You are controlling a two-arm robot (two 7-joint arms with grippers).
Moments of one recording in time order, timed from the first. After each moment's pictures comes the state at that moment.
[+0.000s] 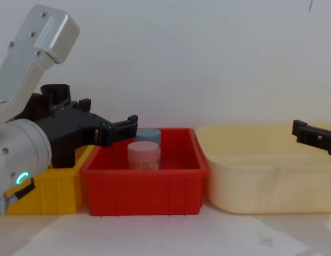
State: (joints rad) left arm -0.24 0.38 0.45 -1.63 -0.20 0.01 -0.01; right arm -0.01 0.34 -0.23 -1.77 0.29 0.03 0.07
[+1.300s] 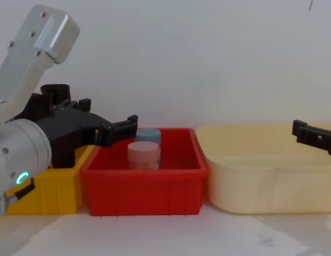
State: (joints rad) left arm -0.24 0.38 0.45 -1.63 -0.20 0.01 -0.01; right arm -0.01 0.34 -0.23 -1.77 0.29 0.03 0.07
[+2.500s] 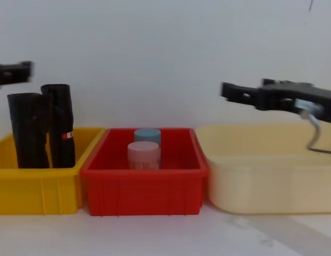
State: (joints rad) left arm -0.01 0.50 0.14 -1.97 -0.31 0.21 0.06; right arm 0.28 0.29 -0.32 -1.58 0.36 0.10 0.30
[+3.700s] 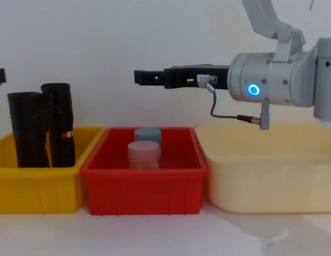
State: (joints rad) left arm -0.09 0.49 0.02 -1.78 -0.52 0.21 -0.15; right arm 0.65 0.13 -0.49 -1.22 0.33 0.18 0.41
